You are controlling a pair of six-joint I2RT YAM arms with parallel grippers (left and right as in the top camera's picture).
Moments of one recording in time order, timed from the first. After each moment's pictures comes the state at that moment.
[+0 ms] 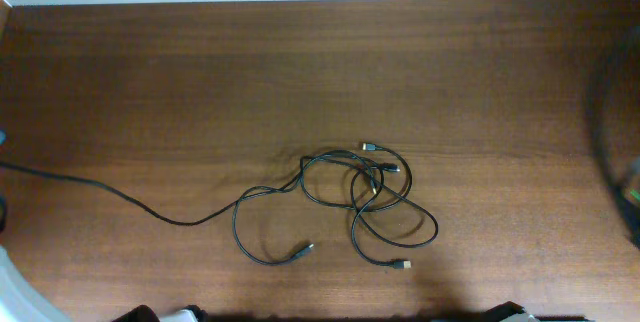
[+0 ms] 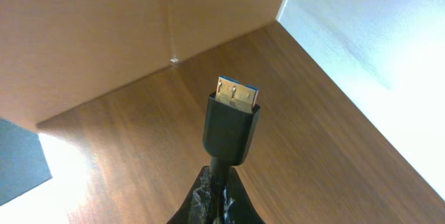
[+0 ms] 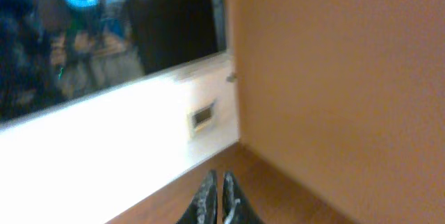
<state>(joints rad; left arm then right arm) 0.49 1.50 2.51 -1.69 -0.31 -0.40 0.40 1.29 2.21 -1.17 1.03 0.27</state>
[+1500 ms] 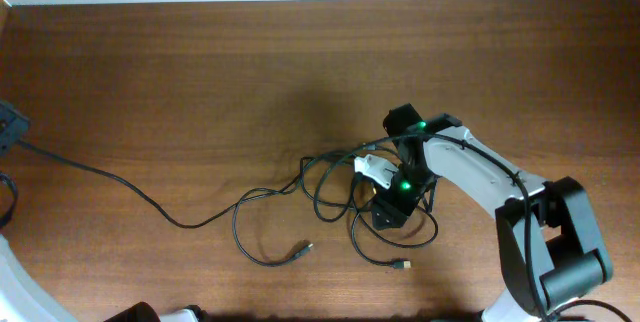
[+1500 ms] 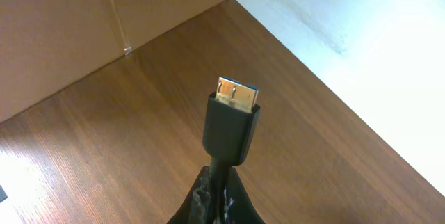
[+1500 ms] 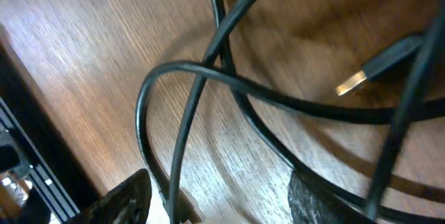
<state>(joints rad) 0.47 1.51 2.51 -1.68 -0.15 -0.36 0.40 1.81 1.14 -1.05 -0.41 -0.58</state>
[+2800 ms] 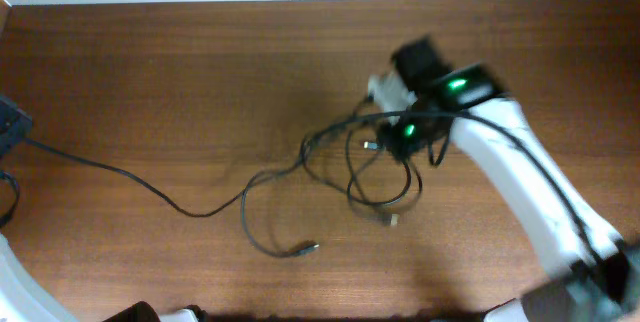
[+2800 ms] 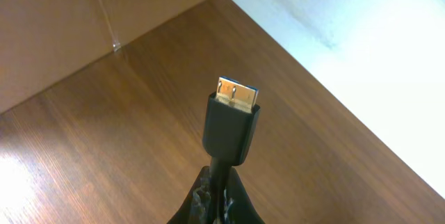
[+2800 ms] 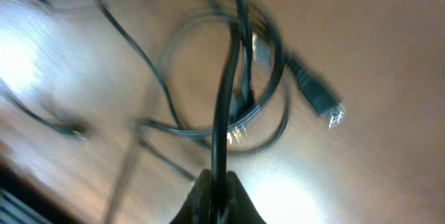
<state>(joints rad) 0.47 1.51 2.51 -1.69 -0.11 -0.36 0.40 1.66 1.63 -1.22 -0.17 -0.18</state>
